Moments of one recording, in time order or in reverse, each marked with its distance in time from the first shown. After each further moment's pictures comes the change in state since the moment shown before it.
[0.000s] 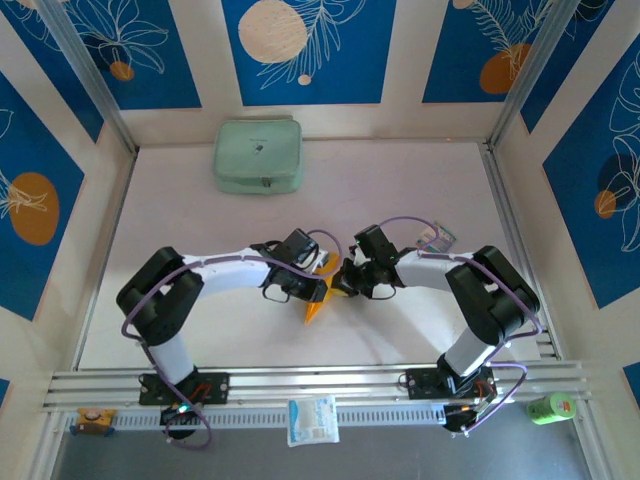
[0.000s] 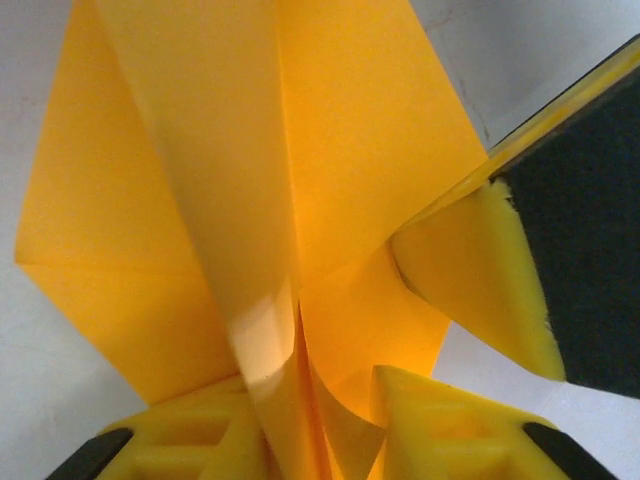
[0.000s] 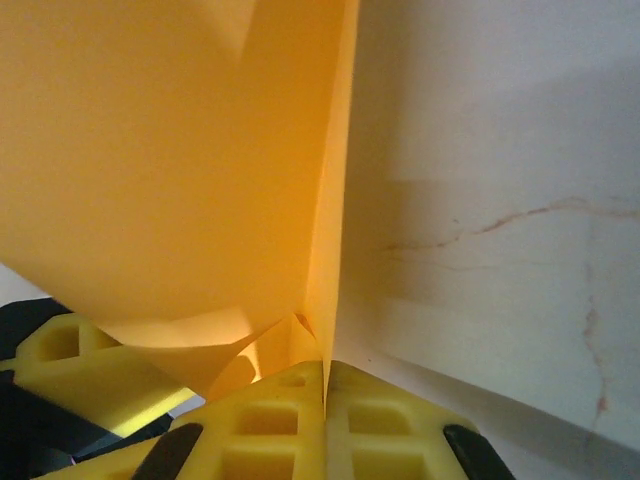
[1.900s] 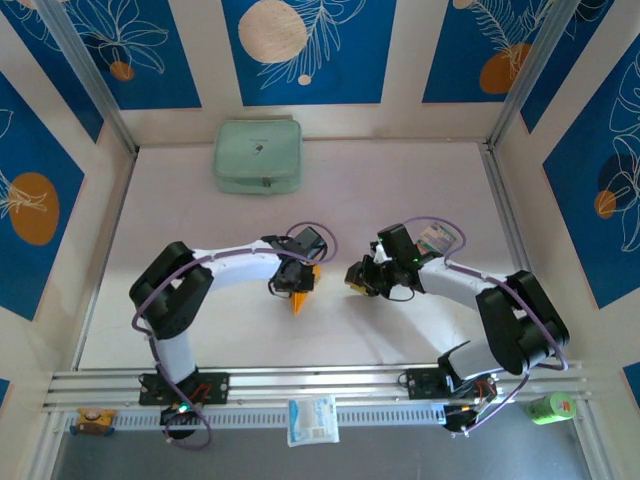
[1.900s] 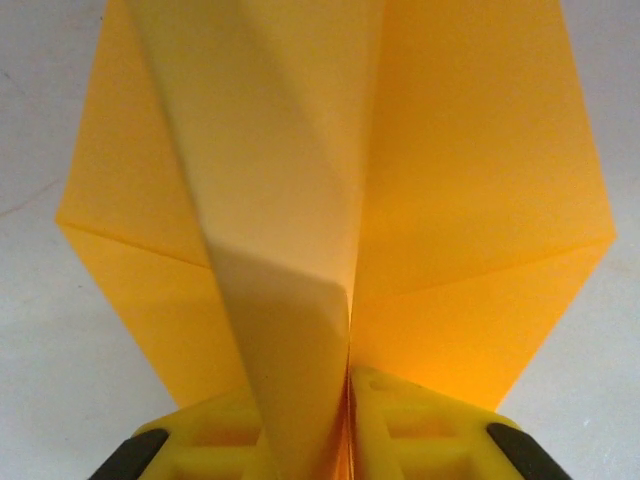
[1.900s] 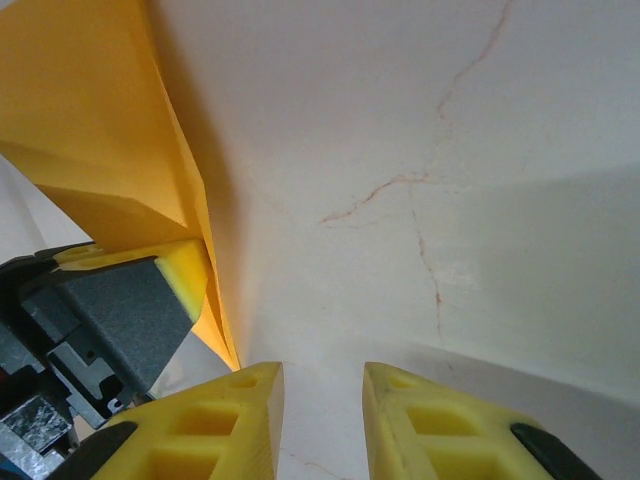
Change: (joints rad) left arm -0.021 0.073 0.136 -0.253 -0.368 -0.342; right arm -0.105 -0.196 -0.089 -0.075 0.018 -0.031
